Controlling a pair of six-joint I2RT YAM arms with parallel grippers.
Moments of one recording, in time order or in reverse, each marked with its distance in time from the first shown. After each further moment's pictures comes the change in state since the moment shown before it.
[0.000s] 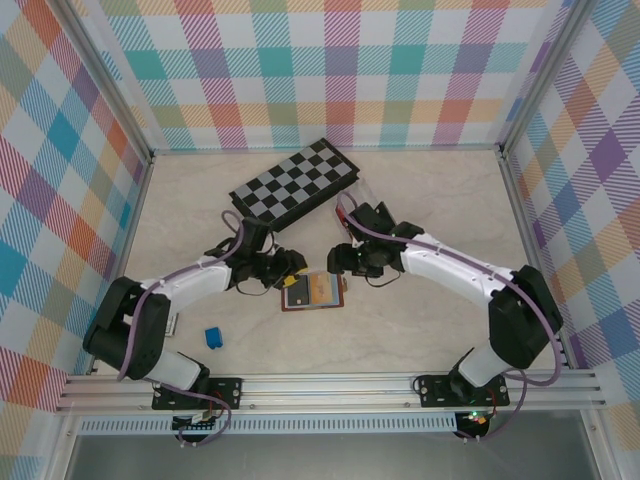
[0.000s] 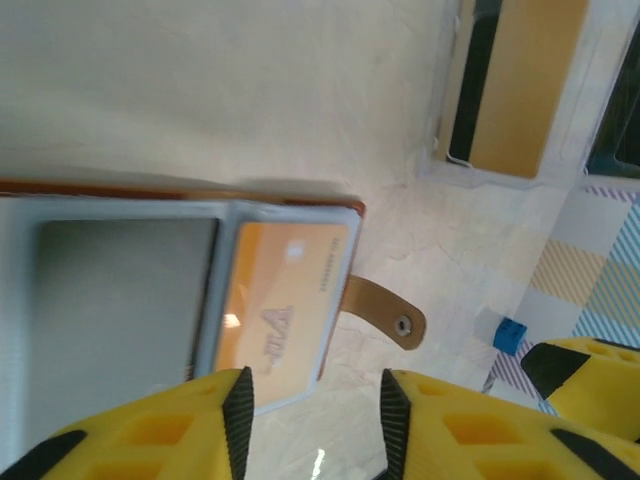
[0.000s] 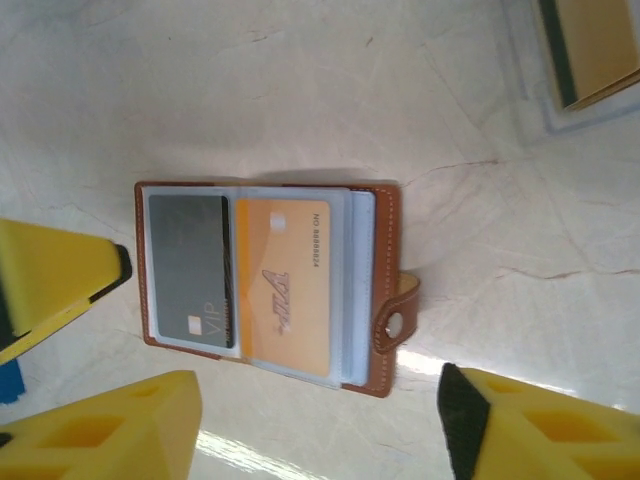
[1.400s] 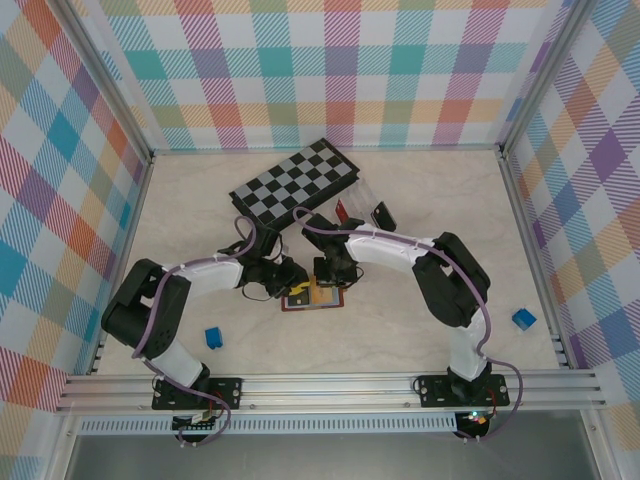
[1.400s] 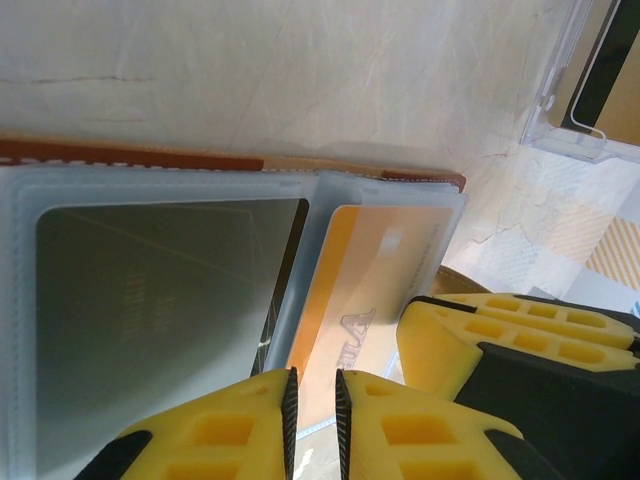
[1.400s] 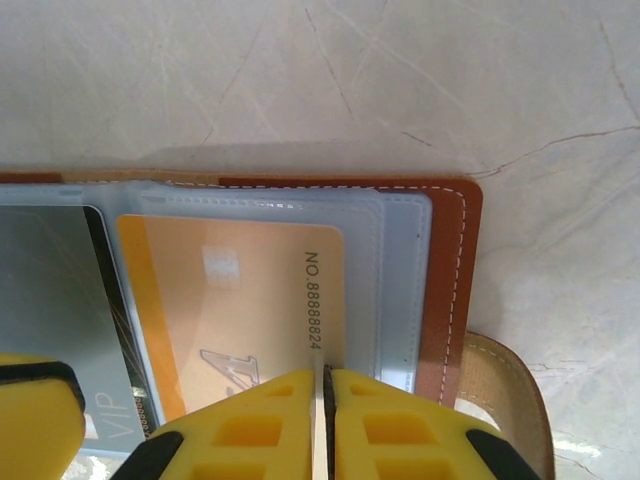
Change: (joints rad) left arm -0.042 0.158 0.024 0.008 0.055 0.023; right arm 0.090 0.406 0.260 -0.171 0.054 0.046
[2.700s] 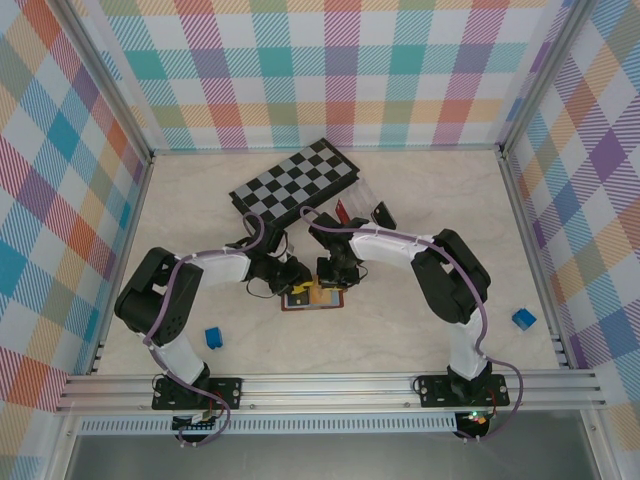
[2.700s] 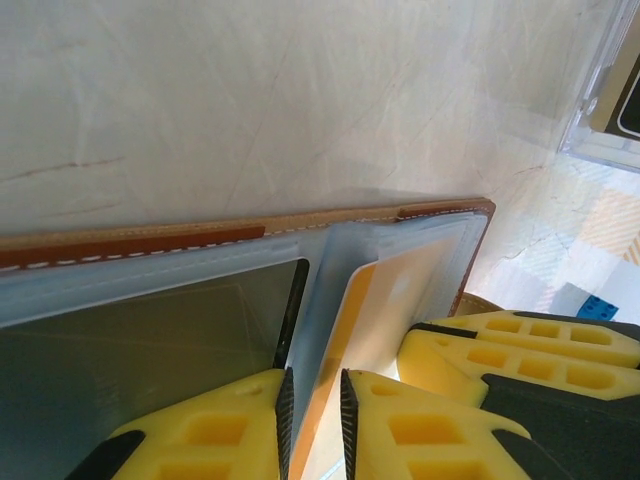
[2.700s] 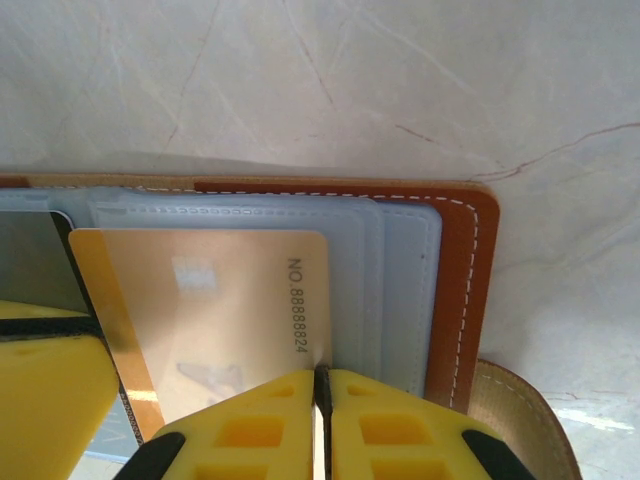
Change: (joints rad) left arm -0.002 0.093 0.062 -0.027 0.002 0.082; right arm -0.037 0.014 -0.037 0.043 -0.106 0.000
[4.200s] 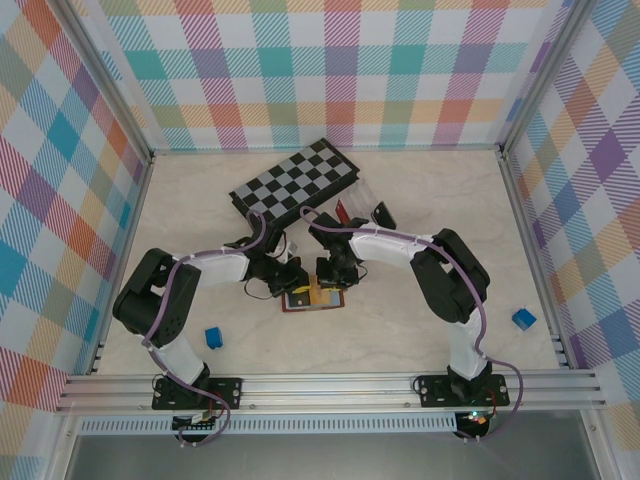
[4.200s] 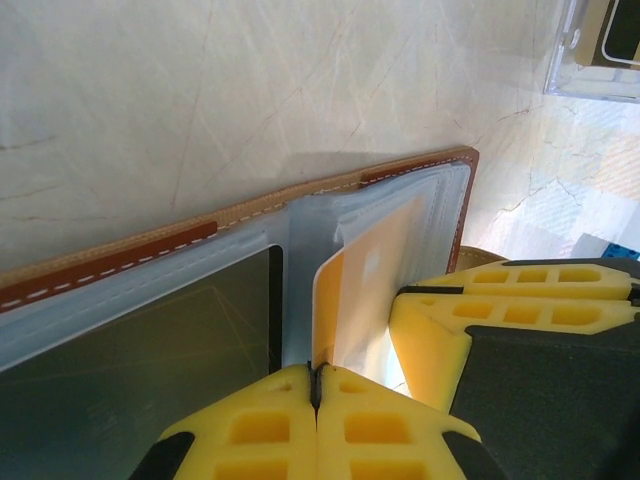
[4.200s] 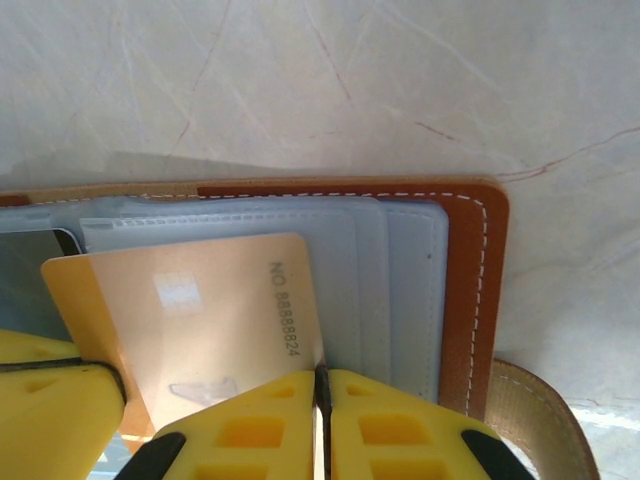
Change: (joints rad) left arm 0.017 -0.014 0.000 -0.030 0.043 0.143; right arm -0.003 0.007 0.001 0.005 -0.018 0.000
